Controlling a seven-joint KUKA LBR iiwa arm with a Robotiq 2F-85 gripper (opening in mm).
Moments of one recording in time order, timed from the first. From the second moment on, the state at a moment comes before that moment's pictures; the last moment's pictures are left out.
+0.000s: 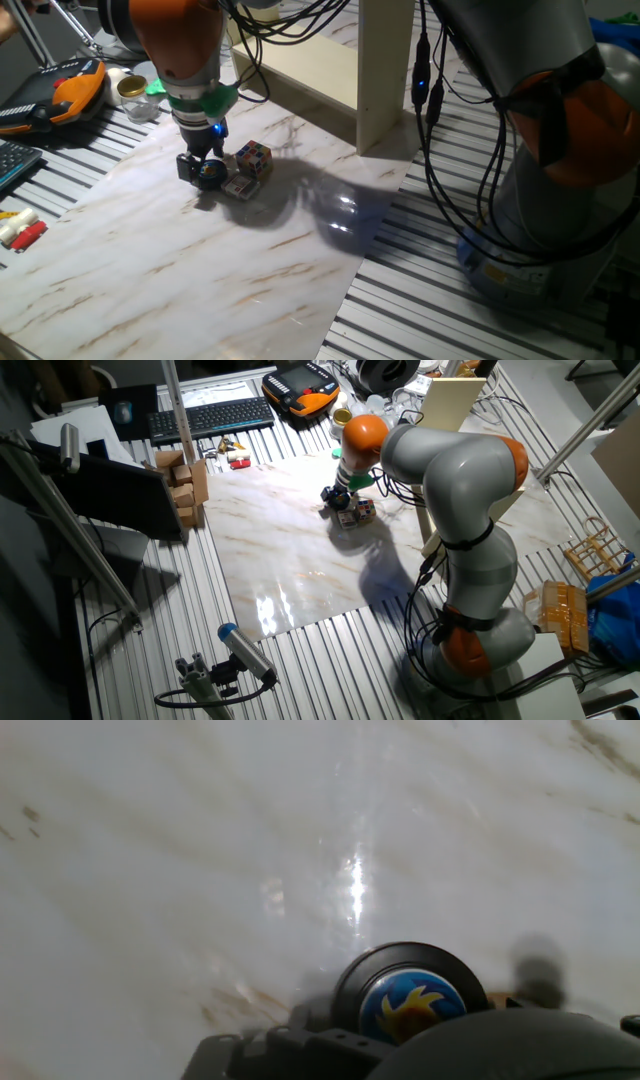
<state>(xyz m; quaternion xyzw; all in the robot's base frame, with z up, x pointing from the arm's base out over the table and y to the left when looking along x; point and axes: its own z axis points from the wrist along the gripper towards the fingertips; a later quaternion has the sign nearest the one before) 0.629 0.085 0.045 -0.03 1.00 0.01 0.06</state>
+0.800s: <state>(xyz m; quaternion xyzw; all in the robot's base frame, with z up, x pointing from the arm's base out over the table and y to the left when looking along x) 0.630 0.080 0.089 -0.03 1.00 0.00 0.04</state>
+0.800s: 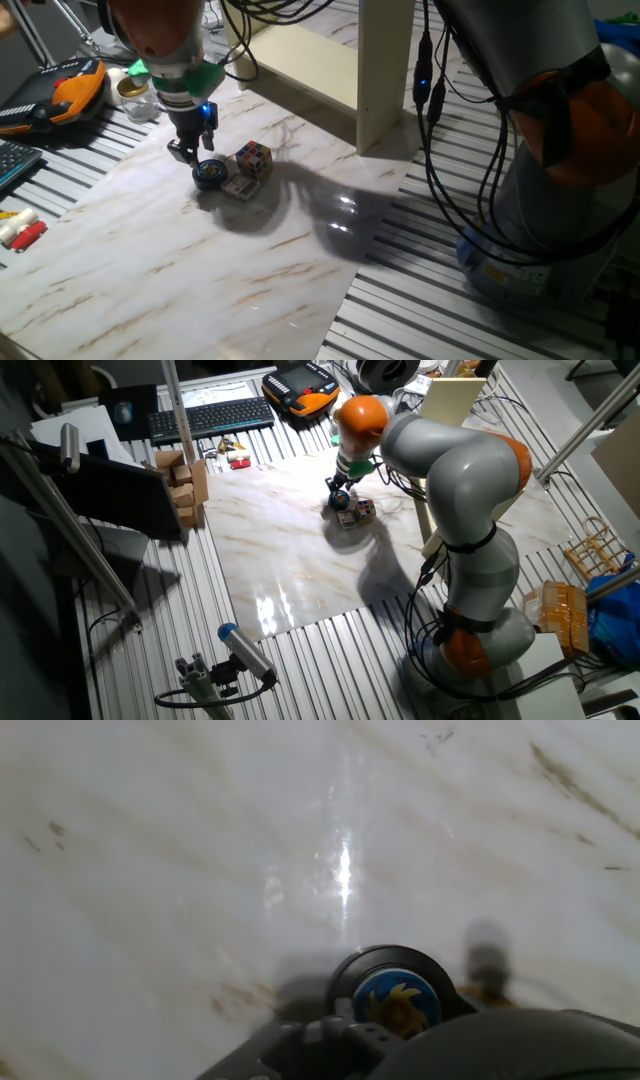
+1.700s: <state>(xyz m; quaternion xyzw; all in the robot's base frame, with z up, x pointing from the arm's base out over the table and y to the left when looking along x) 0.631 0.063 0.109 0.00 1.00 0.01 0.05</state>
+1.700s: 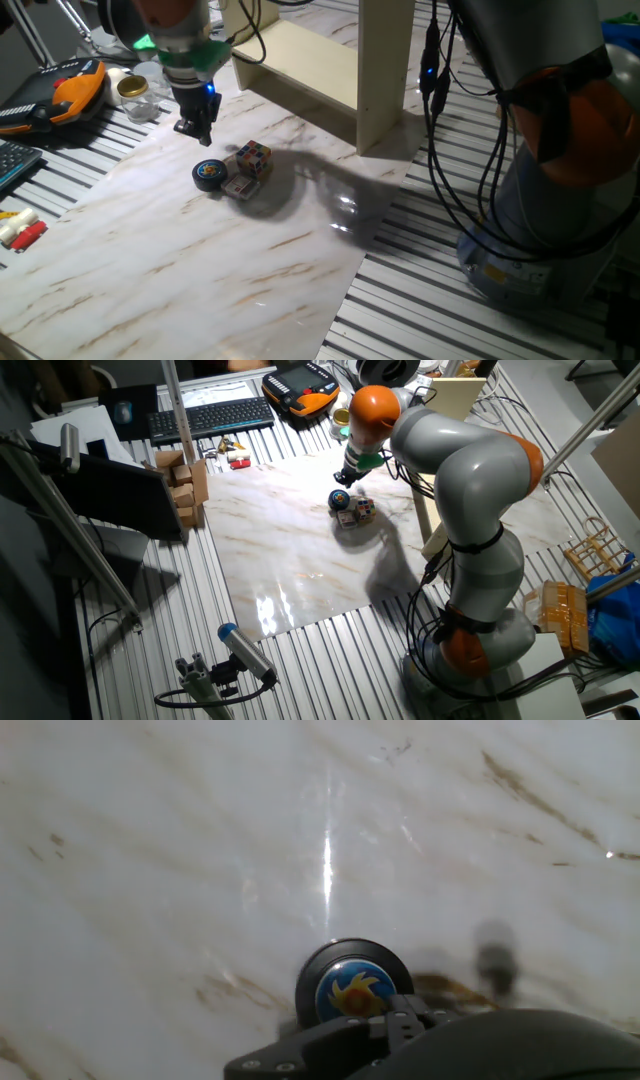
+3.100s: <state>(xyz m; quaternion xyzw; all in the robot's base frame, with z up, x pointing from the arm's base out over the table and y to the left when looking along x) 0.602 0.050 0.159 -0.02 1.00 0.00 -0.01</state>
